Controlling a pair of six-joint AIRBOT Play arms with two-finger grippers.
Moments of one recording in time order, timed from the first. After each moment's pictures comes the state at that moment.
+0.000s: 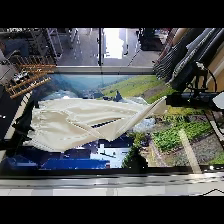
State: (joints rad) left arm 0.73 -1.43 0.91 0.92 -1.04 -1.53; right arm -0.09 -1.11 1.36 -1.18 1.09 1.34
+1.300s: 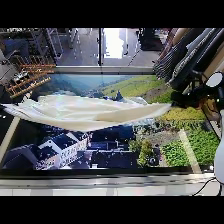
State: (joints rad) left arm 0.69 -1.60 1.66 0.99 -1.24 -1.60; right arm -0.22 -1.57 1.79 -1.31 1.57 1.56
